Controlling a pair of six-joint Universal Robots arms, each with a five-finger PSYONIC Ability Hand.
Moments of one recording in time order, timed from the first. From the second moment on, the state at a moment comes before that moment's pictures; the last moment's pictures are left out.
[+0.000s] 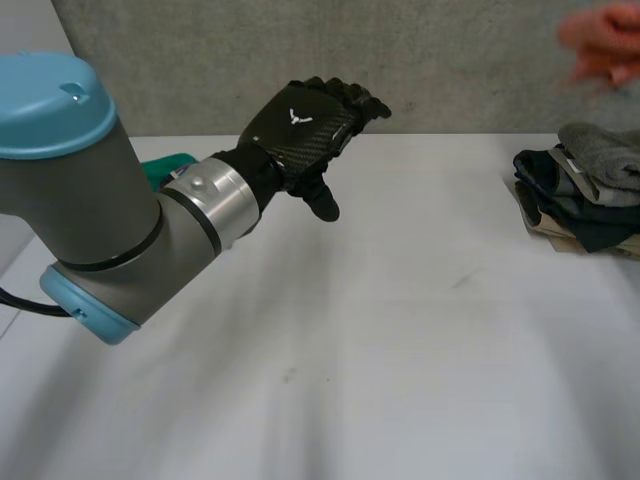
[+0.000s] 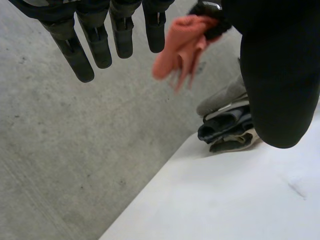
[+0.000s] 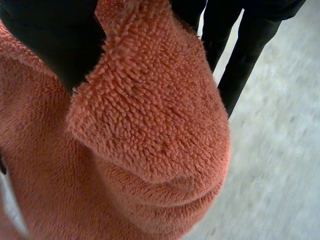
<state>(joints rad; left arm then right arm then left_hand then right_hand) 4.12 -1.96 -1.20 3.22 -1.21 3.39 1.35 -0.81 1.11 -1.10 1.08 3.21 0.25 0.25 0.25 0.25 0.08 0.99 1.14 1.16 1.20 0.89</state>
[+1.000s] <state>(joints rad) 4.06 -1.93 -1.23 3.22 -1.22 3.37 0.92 -1.14 1.28 -0.14 1.14 2.61 0.25 0.25 0.25 0.25 0.08 0.23 0.22 0.21 0.21 0.05</state>
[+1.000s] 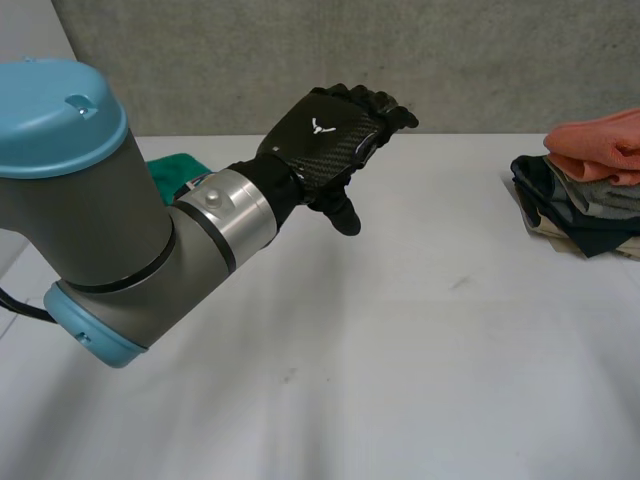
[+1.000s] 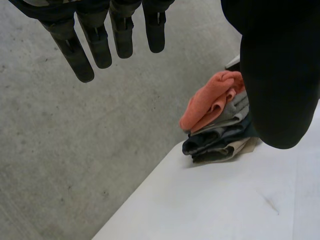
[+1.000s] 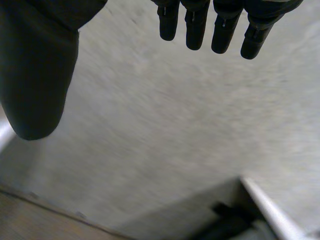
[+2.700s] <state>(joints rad) 4.05 -2.12 -1.29 3.49 -1.38 3.23 1.77 -1.32 1.98 -0.44 1.42 2.44 1.14 1.19 1.19 1.20 0.98 0.23 0.22 0.21 0.21 0.05</state>
